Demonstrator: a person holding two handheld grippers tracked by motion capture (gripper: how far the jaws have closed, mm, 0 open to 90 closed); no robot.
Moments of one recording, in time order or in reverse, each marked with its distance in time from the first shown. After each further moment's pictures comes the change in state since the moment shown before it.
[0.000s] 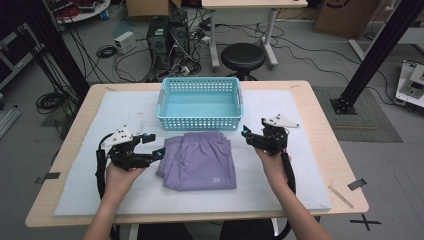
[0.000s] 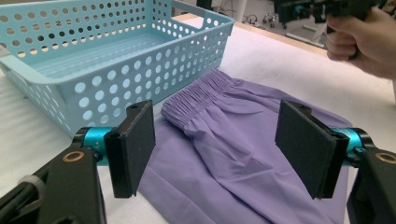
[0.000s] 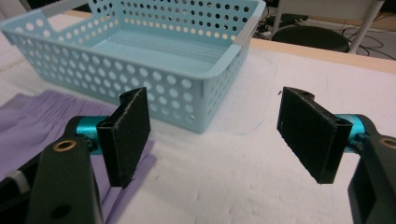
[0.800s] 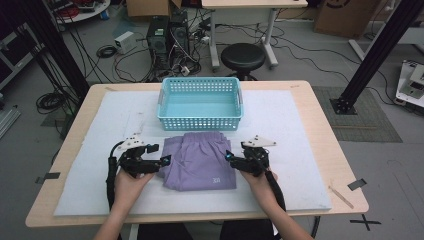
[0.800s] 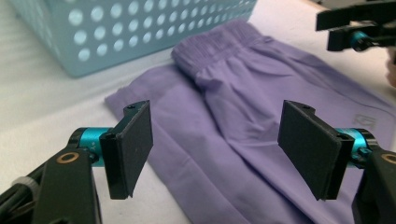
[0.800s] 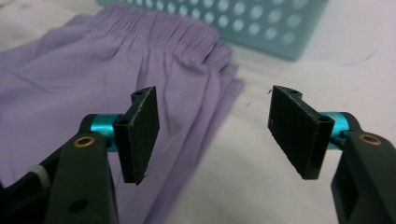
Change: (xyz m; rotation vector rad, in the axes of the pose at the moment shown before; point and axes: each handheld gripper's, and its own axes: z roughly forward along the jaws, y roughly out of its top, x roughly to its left) left arm -0.006 -0.028 0.028 0.155 0.133 -0.158; right arm 0.052 -0.042 0.014 0.177 0.138 -0.011
